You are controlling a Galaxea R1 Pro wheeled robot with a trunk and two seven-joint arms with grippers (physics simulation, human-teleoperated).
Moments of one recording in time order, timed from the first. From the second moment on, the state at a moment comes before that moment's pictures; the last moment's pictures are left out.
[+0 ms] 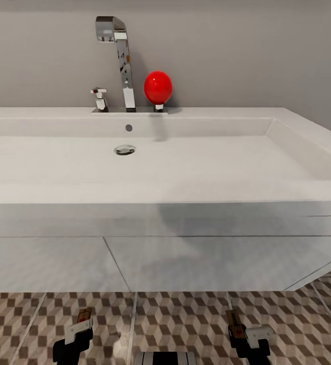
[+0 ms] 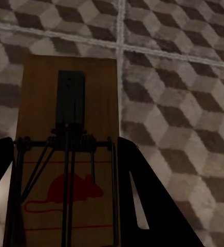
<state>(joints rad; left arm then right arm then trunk) -0.29 0.14 -0.45 -0.51 0.52 -0.35 0.43 -0.30 -0.04 -0.17 -0.35 0.28 -0.56 -0.07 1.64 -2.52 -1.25</state>
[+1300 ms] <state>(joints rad) -0.29 0.13 -0.45 -0.59 0.52 -0.35 0.43 -0.30 -0.05 -0.17 -0.40 0.16 -0.56 -0.07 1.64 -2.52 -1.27</state>
